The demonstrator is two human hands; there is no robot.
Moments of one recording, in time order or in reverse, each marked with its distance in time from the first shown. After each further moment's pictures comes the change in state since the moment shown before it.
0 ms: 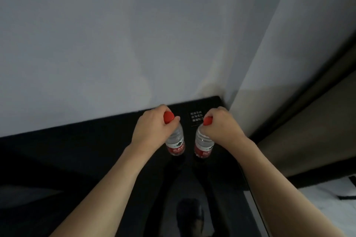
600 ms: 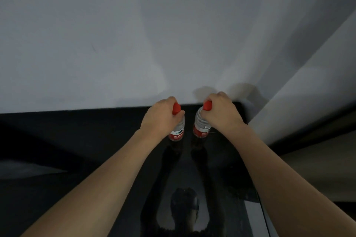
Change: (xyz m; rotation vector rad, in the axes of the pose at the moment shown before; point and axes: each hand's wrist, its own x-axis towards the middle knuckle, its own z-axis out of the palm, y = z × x) left_hand 0.065 -0.056 0.030 0.057 -0.119 -0.128; right_hand 0.103 -0.030 0.038 -0.103 -0.023 -0.156
